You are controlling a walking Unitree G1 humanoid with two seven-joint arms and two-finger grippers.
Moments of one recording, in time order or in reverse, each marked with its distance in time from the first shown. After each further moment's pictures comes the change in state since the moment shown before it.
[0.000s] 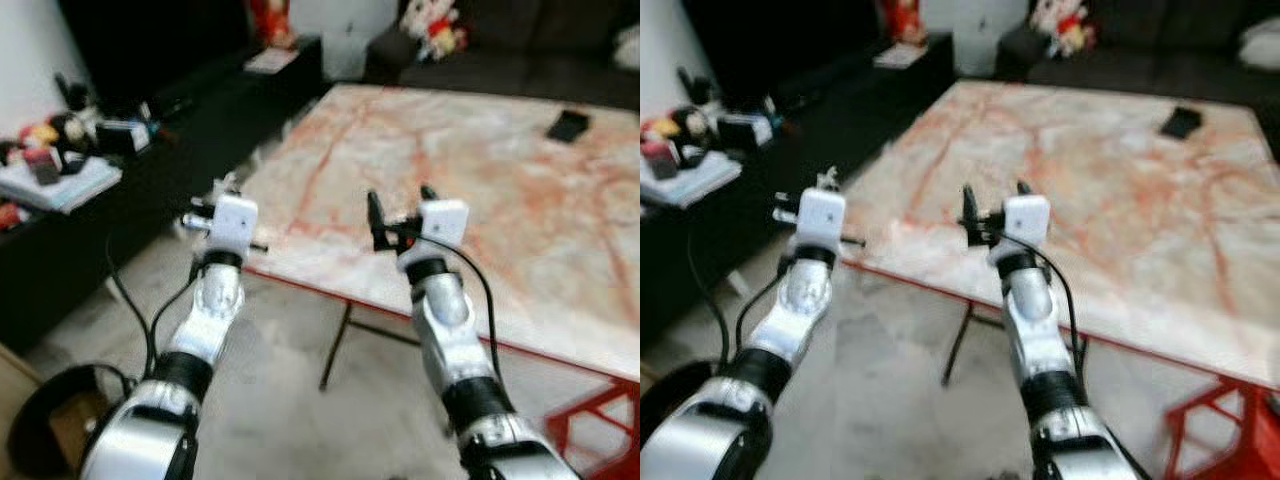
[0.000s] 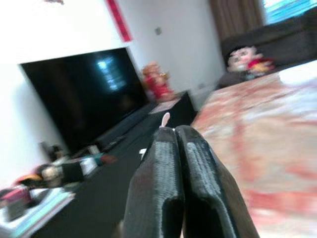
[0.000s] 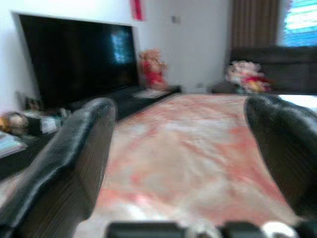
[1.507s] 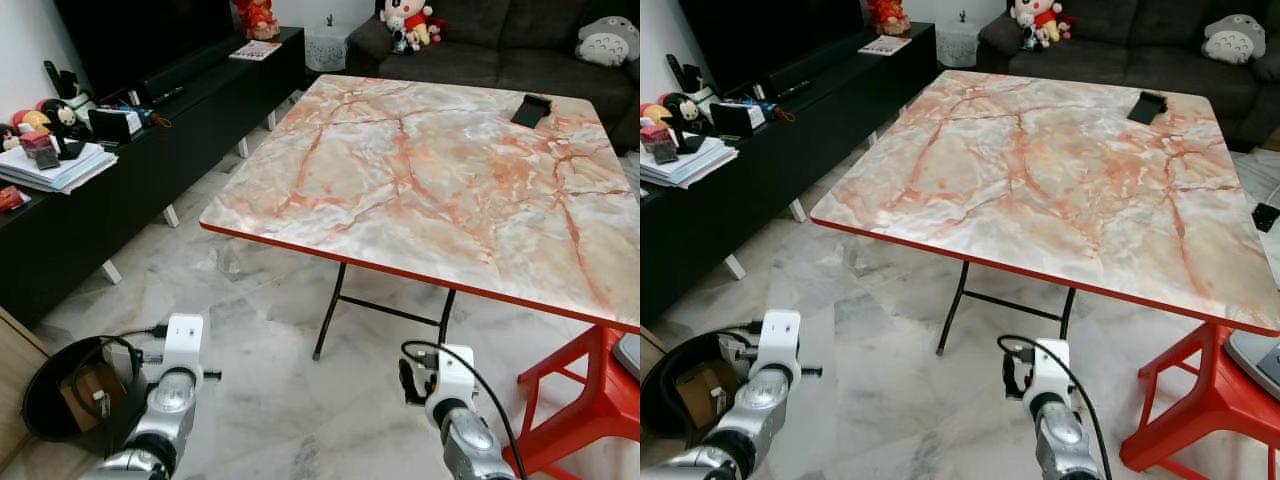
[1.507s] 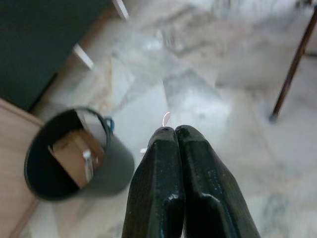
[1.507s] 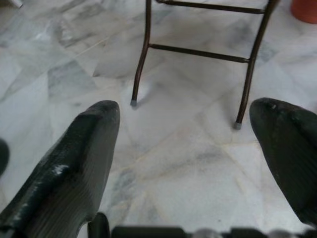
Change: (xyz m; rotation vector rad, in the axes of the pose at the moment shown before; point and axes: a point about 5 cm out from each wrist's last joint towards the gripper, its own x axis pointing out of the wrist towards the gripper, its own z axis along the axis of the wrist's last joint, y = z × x) left arm -0.139 0.031 -0.149 -0.068 0.858 -0.014; right arm -0.157 -0.041 -0.146 0.078 0.841 -0.207
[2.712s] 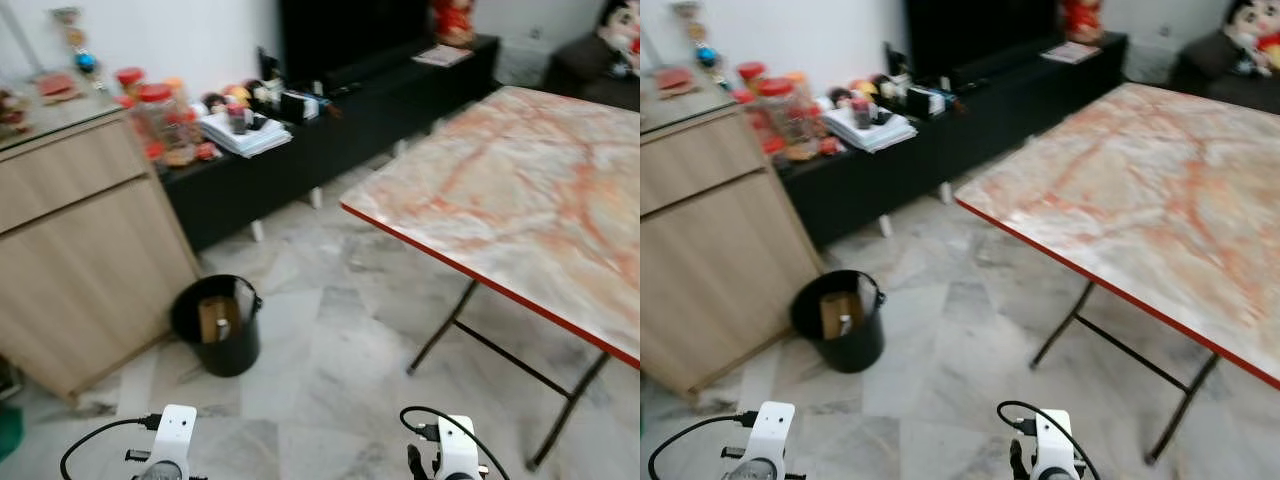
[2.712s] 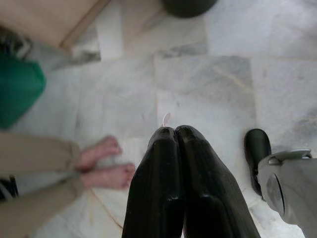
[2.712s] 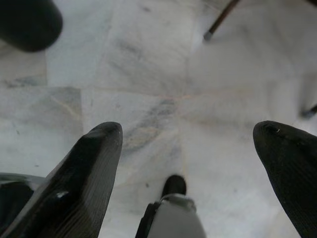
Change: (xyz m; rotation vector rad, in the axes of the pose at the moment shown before) left arm -0.039 0.003 -0.093 0.085 0.368 -0.042; right arm -0.035 -0.013 -0.078 -0.047 0.326 -0.076
